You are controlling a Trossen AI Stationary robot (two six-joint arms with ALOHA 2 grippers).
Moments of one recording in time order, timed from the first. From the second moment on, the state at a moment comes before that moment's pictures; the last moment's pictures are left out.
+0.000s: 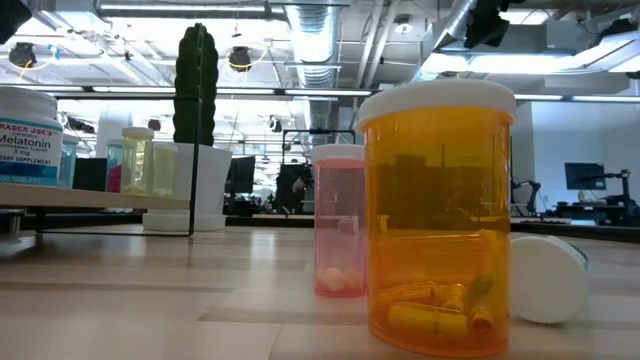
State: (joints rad) left arm -0.79 1.64 1.17 -1.14 0.14 -2.07; right arm -0.31 1.19 1.41 -1.19 -0.31 0.05
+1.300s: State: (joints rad) left arm -0.68 1.63 1.52 -1.34 -0.25 -2.00; right arm -0.33 1.20 1.32 -1.07 -0.15 0.10
